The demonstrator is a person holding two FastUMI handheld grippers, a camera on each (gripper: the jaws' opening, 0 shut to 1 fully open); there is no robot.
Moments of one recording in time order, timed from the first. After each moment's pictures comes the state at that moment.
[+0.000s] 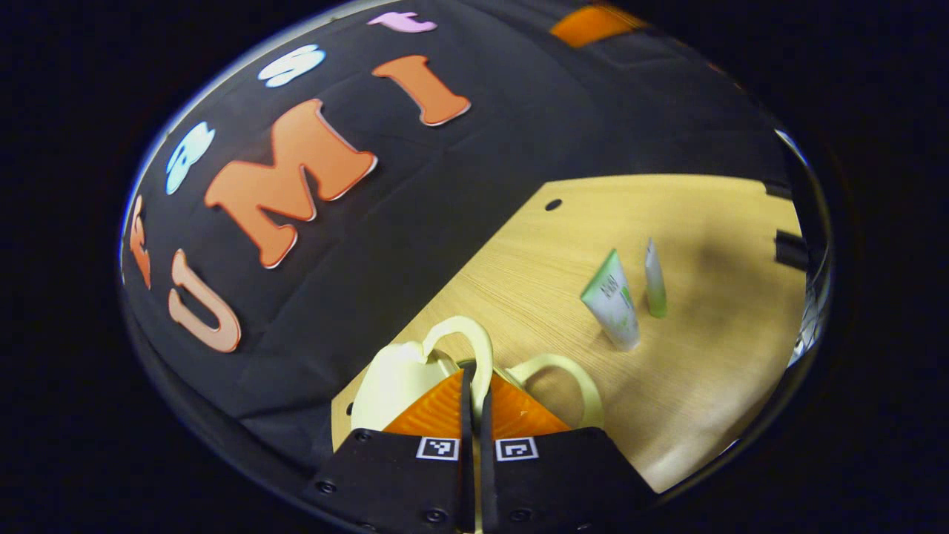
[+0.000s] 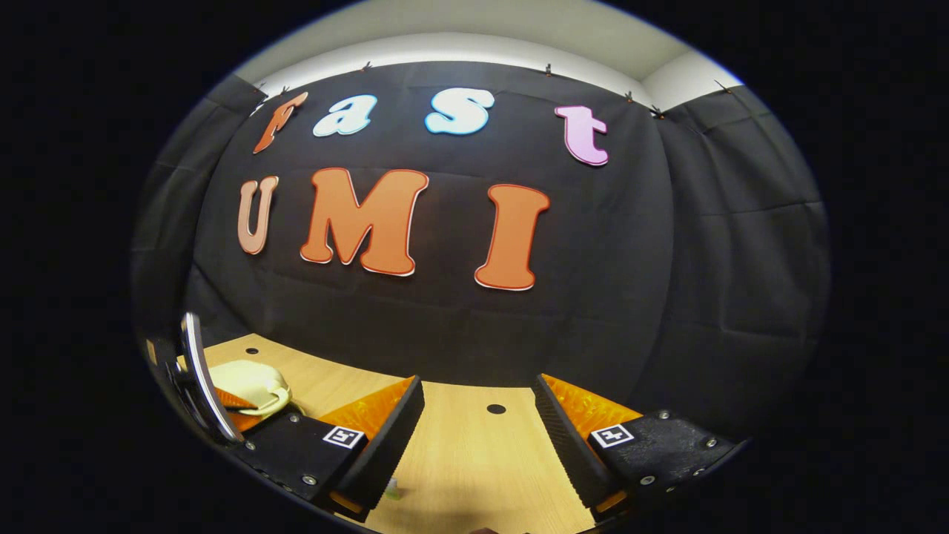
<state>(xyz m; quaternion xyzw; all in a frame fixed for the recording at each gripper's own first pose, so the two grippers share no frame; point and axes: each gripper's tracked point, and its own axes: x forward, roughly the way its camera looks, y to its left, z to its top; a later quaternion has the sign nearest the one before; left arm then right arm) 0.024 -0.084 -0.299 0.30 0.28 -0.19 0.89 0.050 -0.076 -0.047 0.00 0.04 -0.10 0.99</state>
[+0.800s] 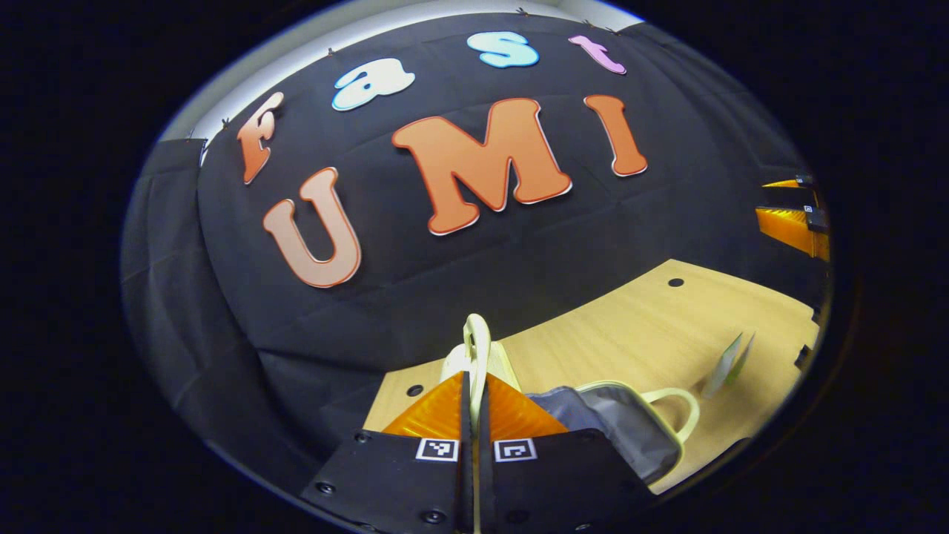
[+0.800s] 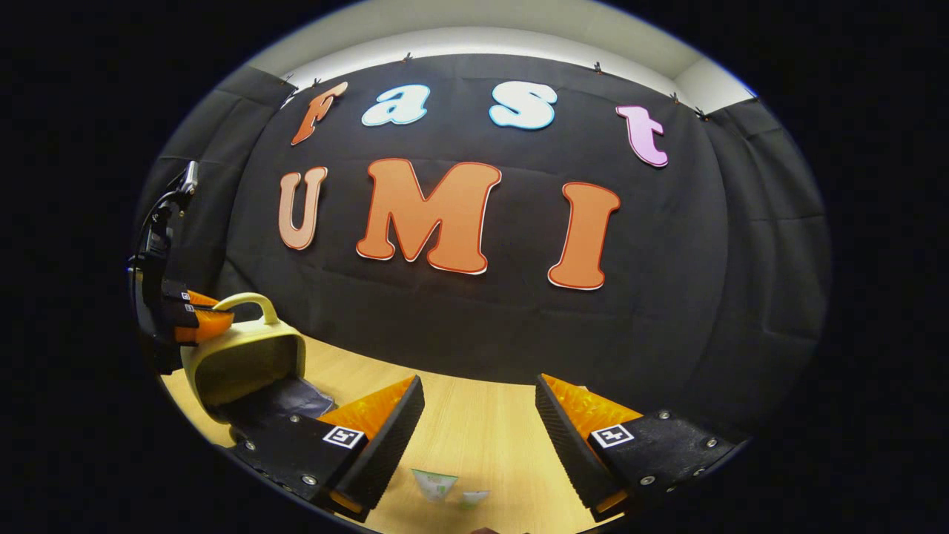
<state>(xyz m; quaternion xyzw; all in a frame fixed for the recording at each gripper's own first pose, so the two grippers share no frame) 0.039 -0.011 -0.235 0.17 0.23 -0.01 0.96 0.078 0.040 -0.040 0.00 0.05 -0.04 1.00</state>
